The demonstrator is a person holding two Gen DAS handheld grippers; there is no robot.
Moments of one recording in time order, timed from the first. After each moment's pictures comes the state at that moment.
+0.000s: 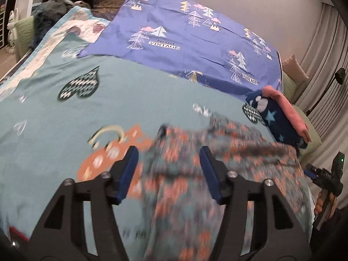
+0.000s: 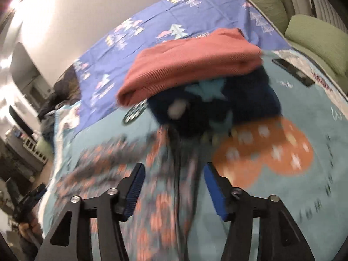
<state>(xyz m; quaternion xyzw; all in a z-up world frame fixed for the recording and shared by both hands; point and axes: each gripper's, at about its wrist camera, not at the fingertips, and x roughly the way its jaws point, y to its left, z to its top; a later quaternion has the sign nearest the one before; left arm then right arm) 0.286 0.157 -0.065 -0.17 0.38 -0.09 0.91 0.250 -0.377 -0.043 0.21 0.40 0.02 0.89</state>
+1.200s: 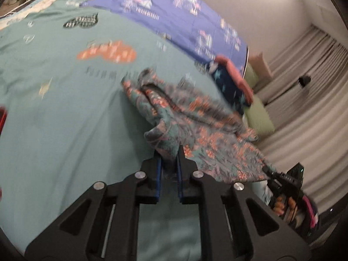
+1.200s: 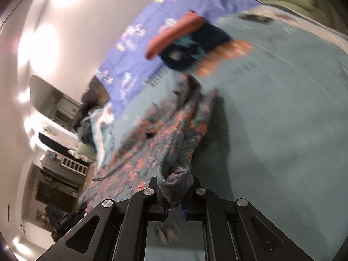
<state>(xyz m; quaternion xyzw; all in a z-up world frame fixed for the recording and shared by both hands) 0.071 0.140 -0.081 -0.27 0.43 -0.19 0.84 0.027 -0.387 -0.059 0.37 0.41 0.05 0.83</state>
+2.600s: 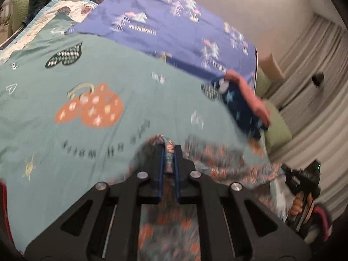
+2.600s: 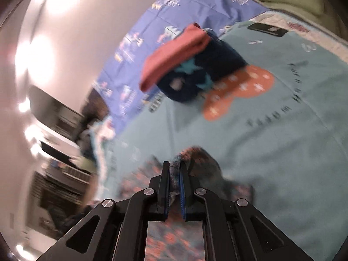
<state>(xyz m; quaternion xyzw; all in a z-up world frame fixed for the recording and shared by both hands) 0.215 0.114 -0.034 -0.23 0.40 -0.16 0.88 0.167 -0.425 -0.019 0.39 0.36 0.09 0.84</state>
